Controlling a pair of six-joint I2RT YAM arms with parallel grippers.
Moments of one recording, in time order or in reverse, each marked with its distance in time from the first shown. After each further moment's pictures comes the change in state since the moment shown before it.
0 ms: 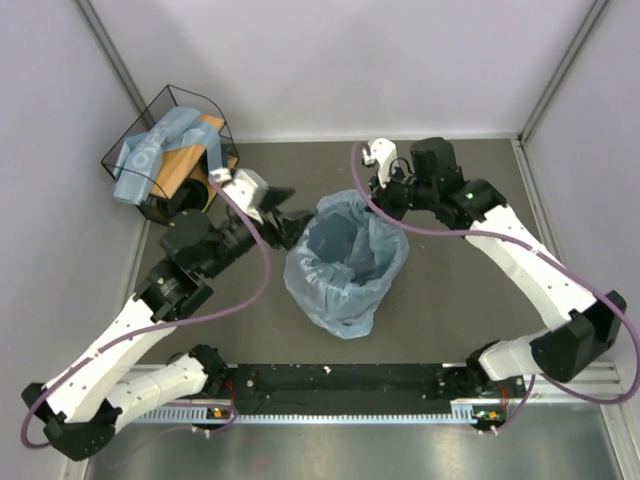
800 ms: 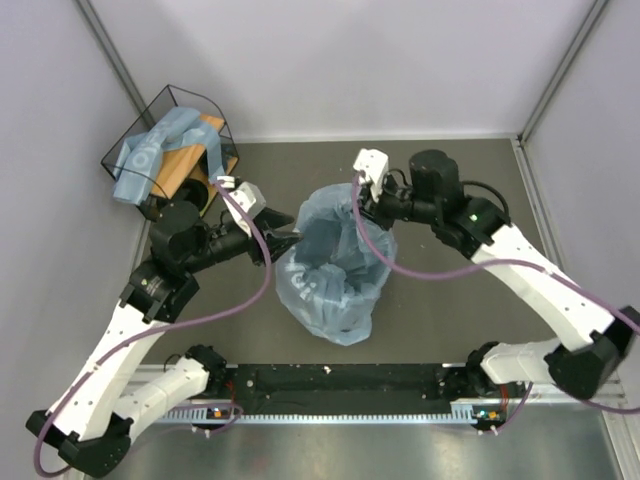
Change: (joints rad) left arm 0.275 -0.045 0.024 -0.232 0.400 0.039; right arm 0.136 -0.193 -0.139 0.213 0.053 -0.114
